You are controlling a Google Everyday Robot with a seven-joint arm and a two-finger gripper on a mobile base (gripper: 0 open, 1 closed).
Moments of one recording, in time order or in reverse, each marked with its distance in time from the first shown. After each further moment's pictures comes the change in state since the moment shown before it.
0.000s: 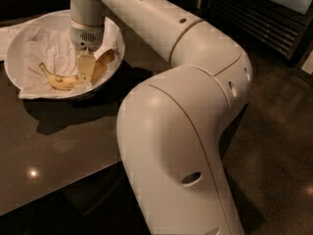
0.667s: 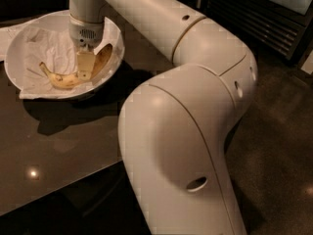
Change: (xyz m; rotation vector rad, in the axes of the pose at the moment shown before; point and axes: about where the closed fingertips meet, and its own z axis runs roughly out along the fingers) arm -0.001 0.001 -0.012 0.028 0.004 0.001
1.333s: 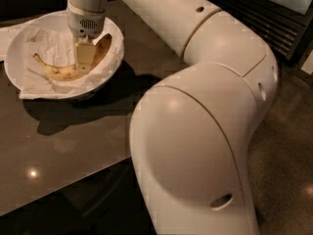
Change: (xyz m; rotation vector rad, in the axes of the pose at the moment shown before) arm -0.010 0.011 -0.031 0.045 -0.027 -0.056
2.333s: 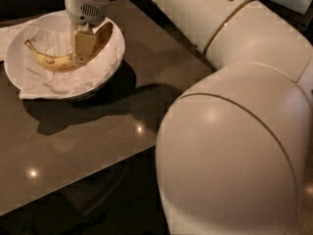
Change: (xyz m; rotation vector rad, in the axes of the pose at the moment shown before) arm -0.011 0.022 -0.046 0.066 -0.050 -0.015
